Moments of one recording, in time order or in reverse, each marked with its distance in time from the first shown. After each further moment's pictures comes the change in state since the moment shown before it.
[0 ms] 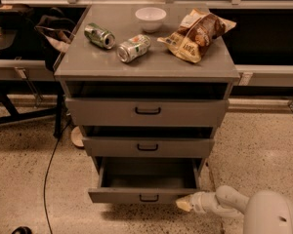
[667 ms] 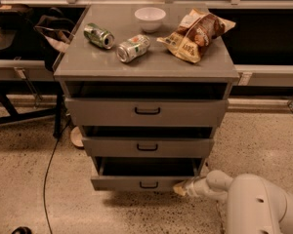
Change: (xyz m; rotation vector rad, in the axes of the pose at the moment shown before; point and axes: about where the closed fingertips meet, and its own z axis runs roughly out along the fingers) arm -0.058 -0.043 0.013 0.114 0.043 -0.005
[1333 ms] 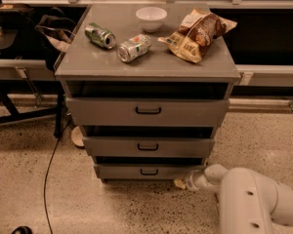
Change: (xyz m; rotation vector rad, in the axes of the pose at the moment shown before) arm -0.027 -0.024 0.002 0.060 0.028 0.029
